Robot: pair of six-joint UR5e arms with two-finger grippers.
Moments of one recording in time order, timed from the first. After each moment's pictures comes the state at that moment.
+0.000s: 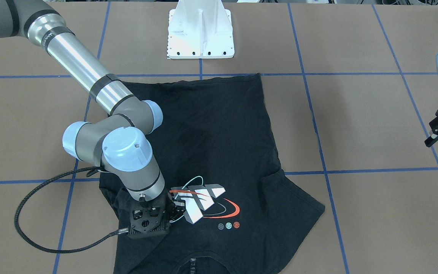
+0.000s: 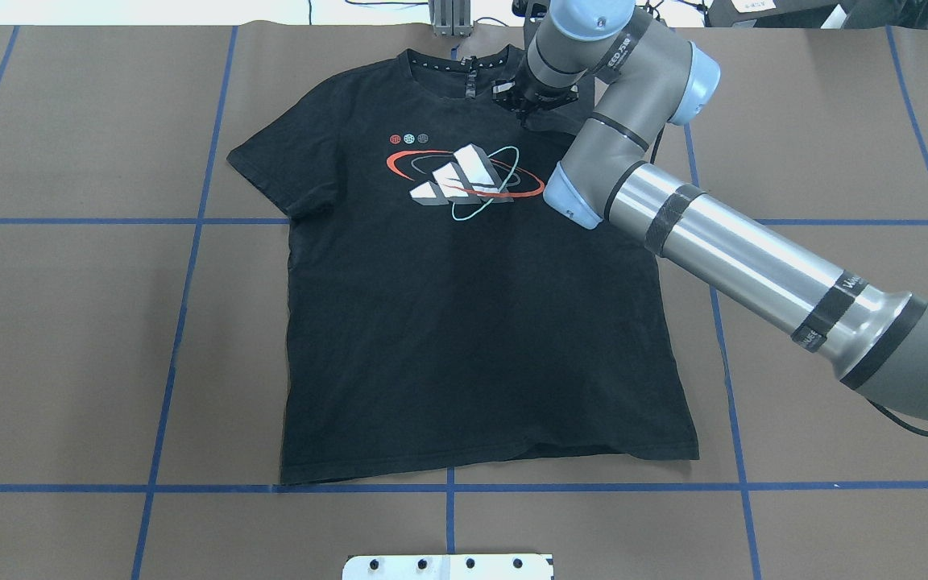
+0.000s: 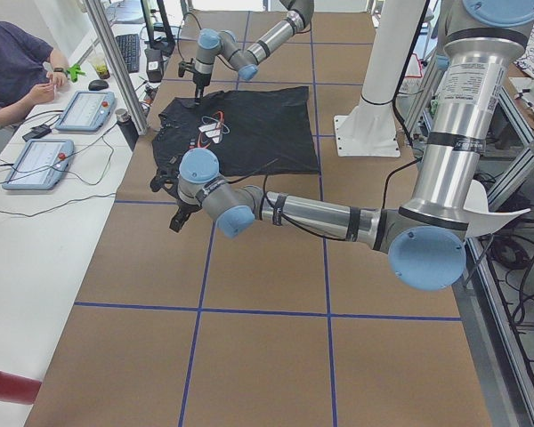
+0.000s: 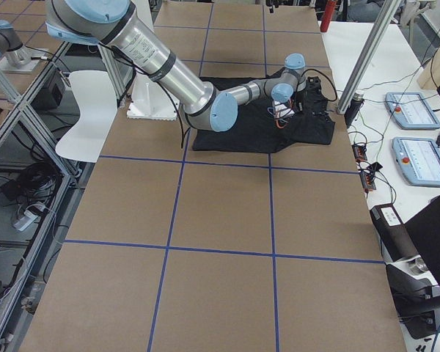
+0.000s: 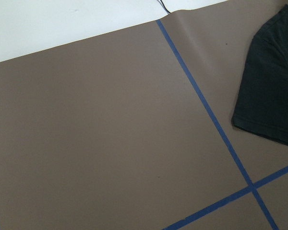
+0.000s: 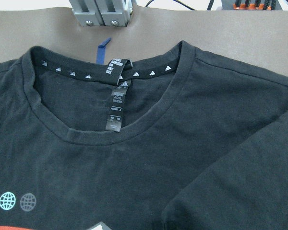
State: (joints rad) left arm -1.34 -1.75 -1.53 -2.25 -2.36 -0.35; right arm 0.80 -0.53 0.83 -0.98 1.88 0.99
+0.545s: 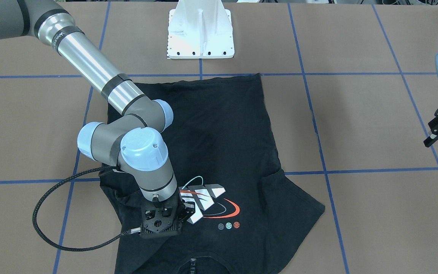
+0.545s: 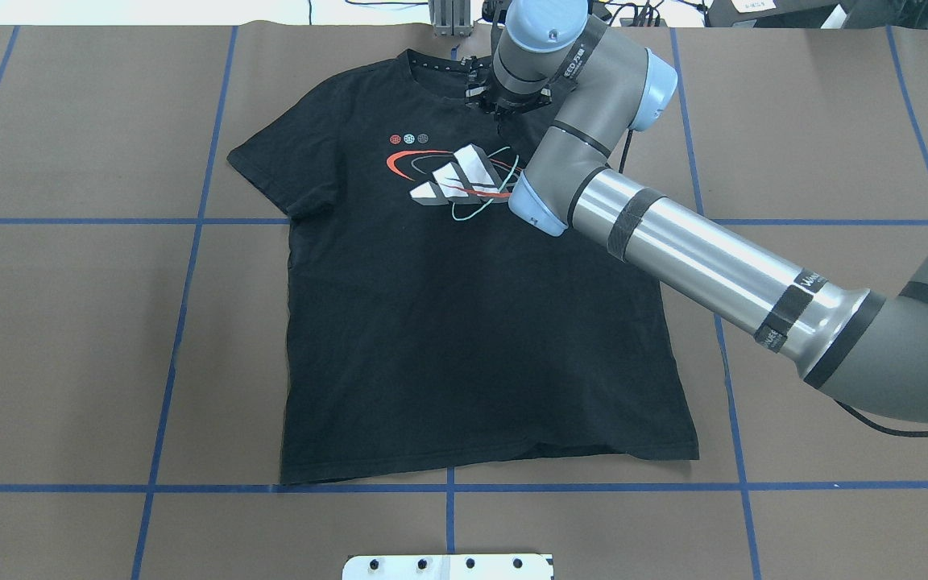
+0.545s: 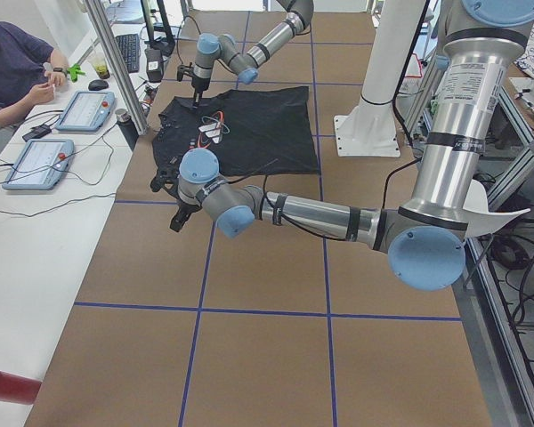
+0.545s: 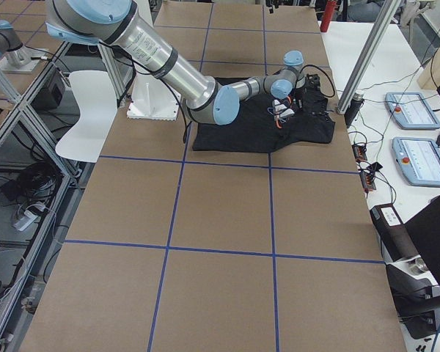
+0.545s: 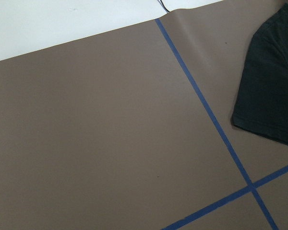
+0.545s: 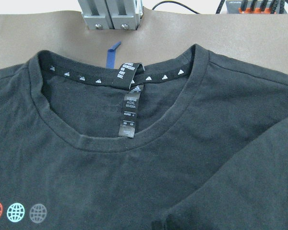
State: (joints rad) left arm -1.34 -1.75 -1.53 -2.25 -2.36 -0.35; right arm 0.79 -0.50 0.79 -0.98 1.84 1.01
